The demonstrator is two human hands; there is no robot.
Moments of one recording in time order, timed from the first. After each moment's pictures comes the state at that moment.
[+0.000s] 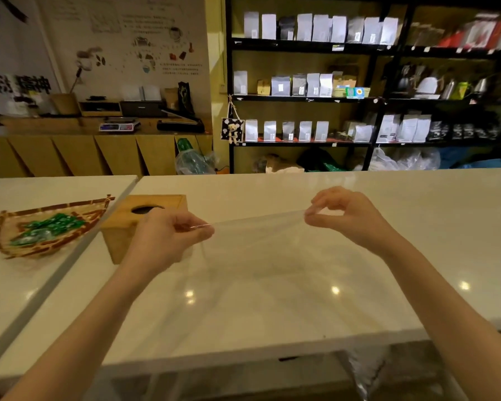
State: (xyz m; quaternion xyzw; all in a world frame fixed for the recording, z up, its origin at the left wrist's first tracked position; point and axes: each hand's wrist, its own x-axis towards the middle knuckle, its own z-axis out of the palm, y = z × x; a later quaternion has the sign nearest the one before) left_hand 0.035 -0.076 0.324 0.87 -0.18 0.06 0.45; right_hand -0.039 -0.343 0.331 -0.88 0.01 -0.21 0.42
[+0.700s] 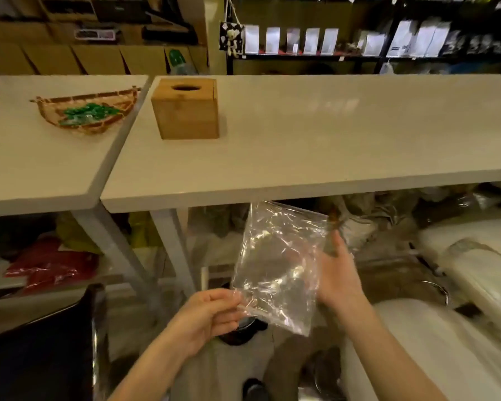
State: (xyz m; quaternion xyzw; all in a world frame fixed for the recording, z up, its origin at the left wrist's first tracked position) left_hand -0.155 0.056 0.124 0.62 0.06 -0.45 0.64; right_hand -0.203 -0.172 0.126 -0.27 0.22 0.02 0.94
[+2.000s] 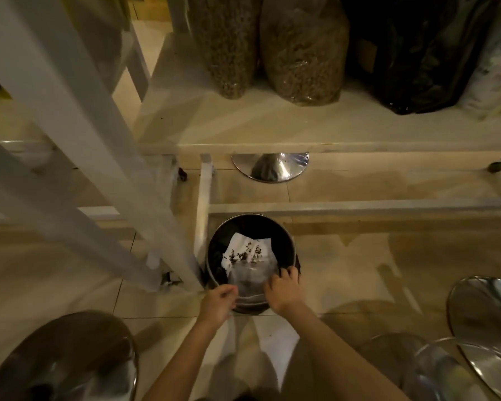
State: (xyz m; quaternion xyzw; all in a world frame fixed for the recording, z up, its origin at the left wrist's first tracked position) left_hand -0.042 0.016 -0.493 0.77 0.16 -0.35 0.51; right_hand -0.064 -0.136 -0.504 -0.94 0.17 0.28 0.14
